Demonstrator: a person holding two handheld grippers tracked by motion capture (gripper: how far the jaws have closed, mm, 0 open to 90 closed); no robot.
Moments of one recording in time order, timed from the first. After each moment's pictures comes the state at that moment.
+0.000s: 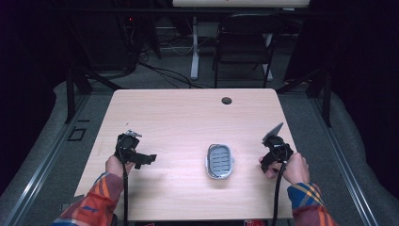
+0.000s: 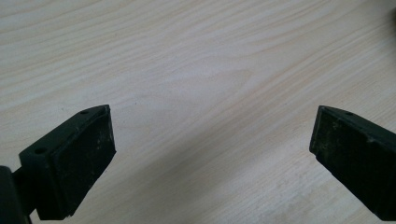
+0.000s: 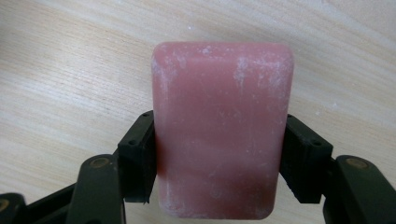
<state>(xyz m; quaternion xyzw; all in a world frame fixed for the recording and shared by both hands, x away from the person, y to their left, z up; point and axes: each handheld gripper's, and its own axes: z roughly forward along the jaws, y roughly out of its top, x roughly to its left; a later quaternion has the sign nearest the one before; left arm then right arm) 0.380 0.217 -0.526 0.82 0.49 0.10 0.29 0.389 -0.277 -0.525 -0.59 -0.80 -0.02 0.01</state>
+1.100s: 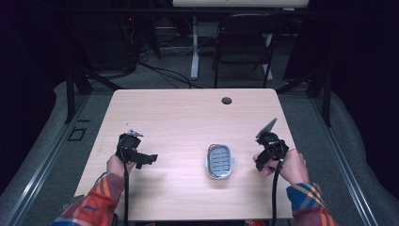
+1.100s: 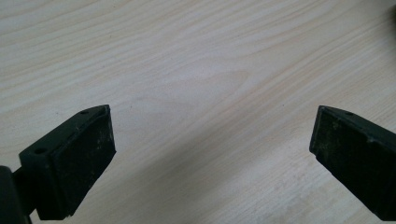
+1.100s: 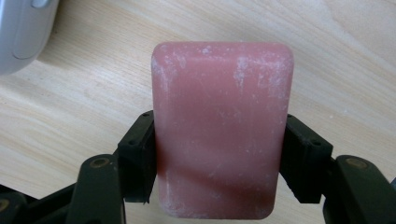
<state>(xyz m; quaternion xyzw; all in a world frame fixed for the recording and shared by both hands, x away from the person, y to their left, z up) 0.382 0.213 -0.526 0.82 0.49 0.10 0.29 0.380 -0.250 -0.495 -0.56 -0.83 -0.04 0.01</state>
